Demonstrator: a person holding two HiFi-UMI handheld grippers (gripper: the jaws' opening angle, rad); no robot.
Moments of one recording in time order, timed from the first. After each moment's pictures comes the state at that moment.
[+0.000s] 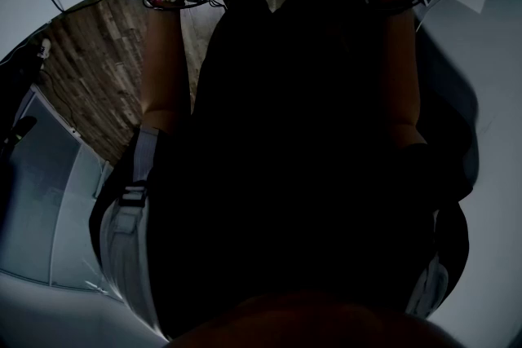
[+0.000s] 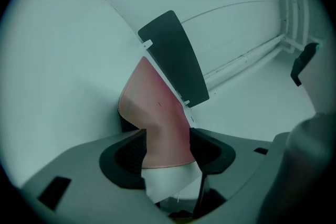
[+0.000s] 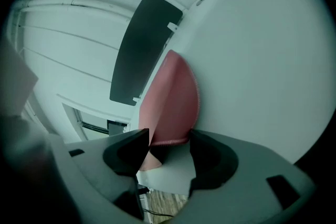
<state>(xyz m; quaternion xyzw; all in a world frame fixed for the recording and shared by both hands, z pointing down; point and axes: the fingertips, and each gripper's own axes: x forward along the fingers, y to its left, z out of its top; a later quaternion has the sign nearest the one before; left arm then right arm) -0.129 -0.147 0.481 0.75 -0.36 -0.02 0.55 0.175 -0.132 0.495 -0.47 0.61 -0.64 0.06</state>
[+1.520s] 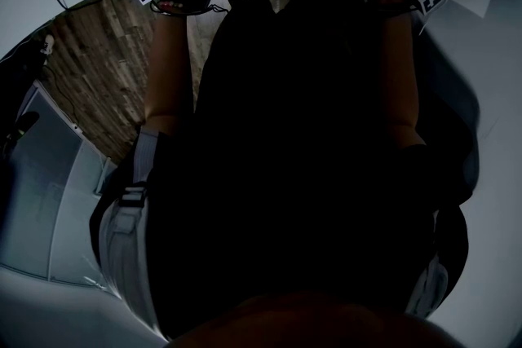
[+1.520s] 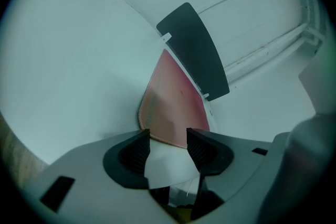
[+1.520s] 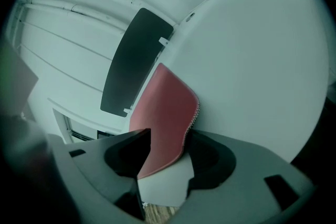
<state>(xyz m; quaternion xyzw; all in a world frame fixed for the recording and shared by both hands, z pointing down) -0.150 -0.120 0.519 0.69 -0.42 0.06 0.59 0.203 -0.132 0.512 -0.53 0.58 -0.61 0.08</state>
